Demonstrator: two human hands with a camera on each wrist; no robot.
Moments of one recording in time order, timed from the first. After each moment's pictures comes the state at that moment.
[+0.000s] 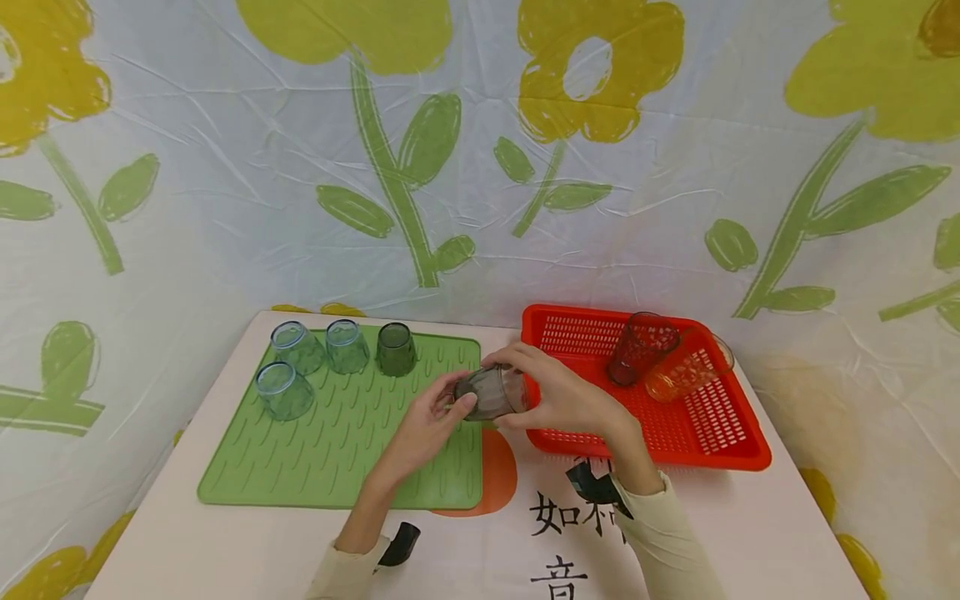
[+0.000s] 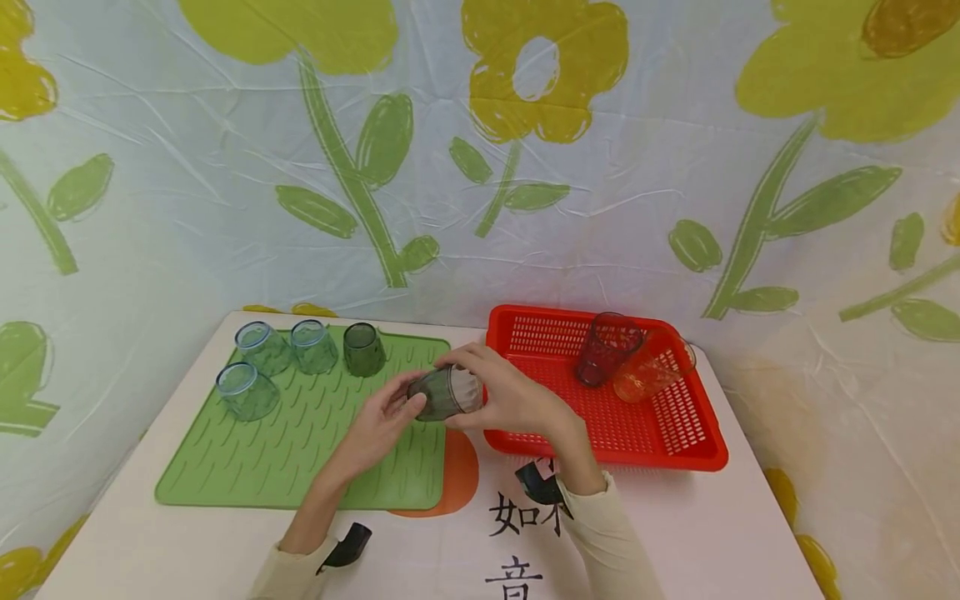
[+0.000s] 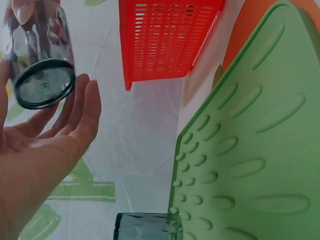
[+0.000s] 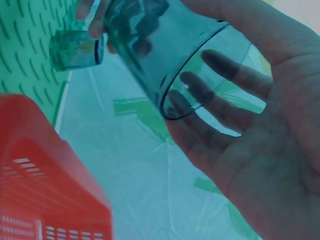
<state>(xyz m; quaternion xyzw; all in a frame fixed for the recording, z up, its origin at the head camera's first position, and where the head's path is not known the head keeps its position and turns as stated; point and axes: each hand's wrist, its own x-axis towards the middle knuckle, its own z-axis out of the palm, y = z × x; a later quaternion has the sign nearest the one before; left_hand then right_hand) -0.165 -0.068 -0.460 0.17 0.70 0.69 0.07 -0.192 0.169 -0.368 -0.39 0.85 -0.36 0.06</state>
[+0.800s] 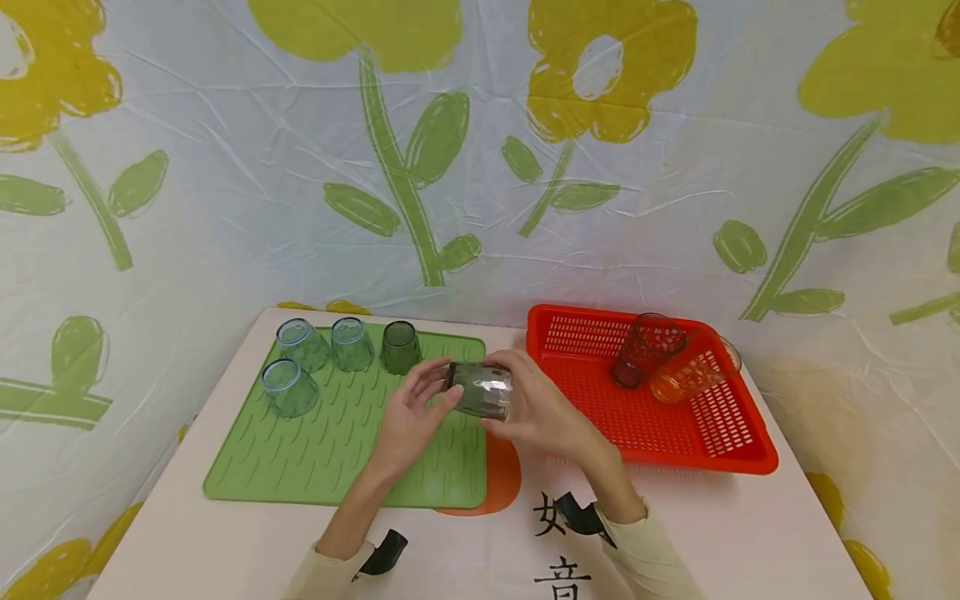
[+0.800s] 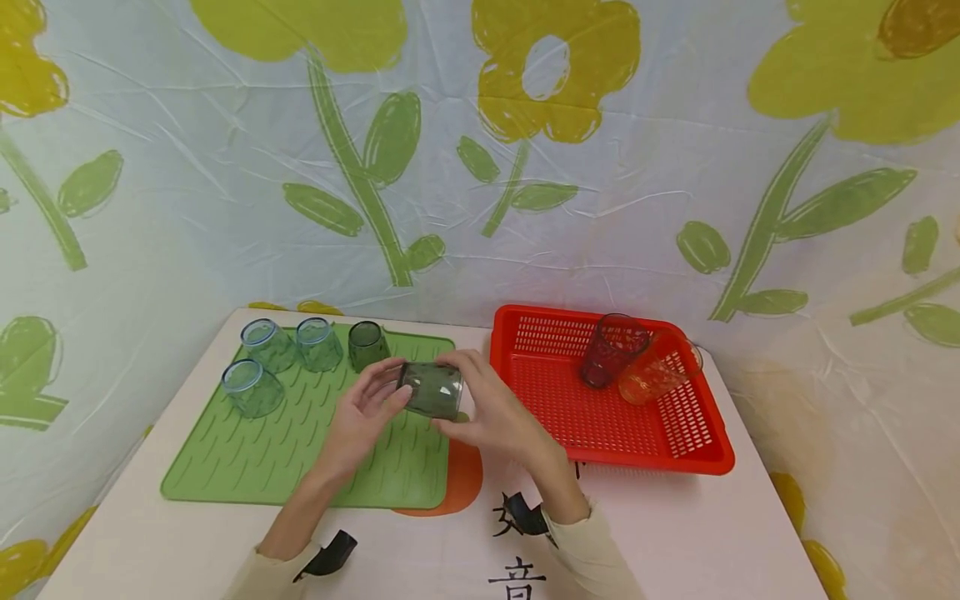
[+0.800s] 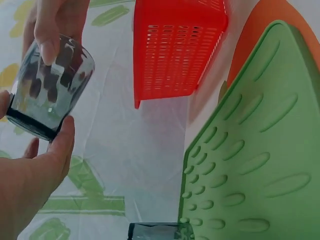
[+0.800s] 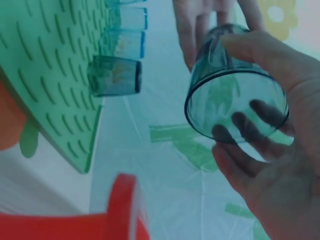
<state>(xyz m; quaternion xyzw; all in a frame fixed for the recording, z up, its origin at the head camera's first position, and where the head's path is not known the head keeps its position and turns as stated) -0.158 -0.082 -0.449 0.13 0.63 0.76 -0.01 -0.180 0.144 -0.404 -0.36 0.84 -0.41 -0.03</state>
